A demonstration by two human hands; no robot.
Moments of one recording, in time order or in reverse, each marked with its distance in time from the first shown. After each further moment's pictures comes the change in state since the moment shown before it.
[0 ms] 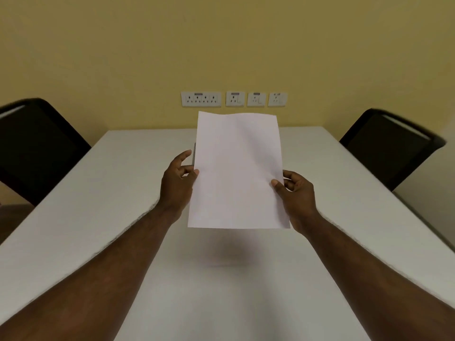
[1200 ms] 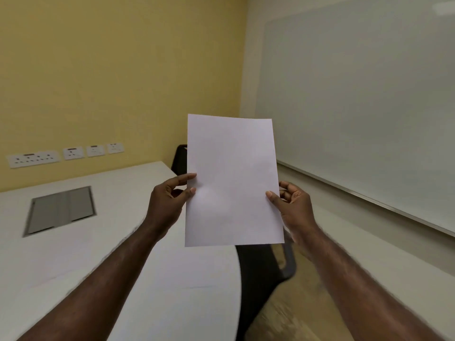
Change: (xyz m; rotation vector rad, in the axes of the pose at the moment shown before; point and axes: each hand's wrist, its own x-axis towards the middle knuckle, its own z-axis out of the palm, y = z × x) left_hand -0.489 0.330 0.255 -0.233 -0.642 0.290; right_hand -0.434 -0.238 -0.545 -0.067 0.458 -0.209
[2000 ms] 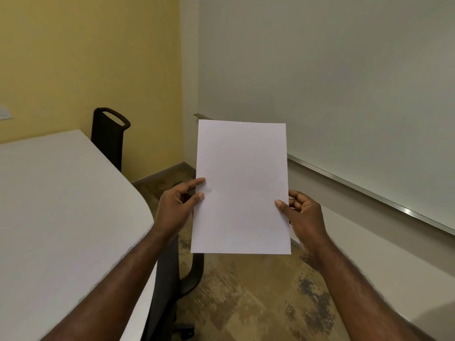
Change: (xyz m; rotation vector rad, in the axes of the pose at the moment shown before) left_hand 0.057 -0.096 0.313 0.006 -0.206 -0.086; right_hand 0.097 0.113 -0.267 -0.150 0.208 0.167
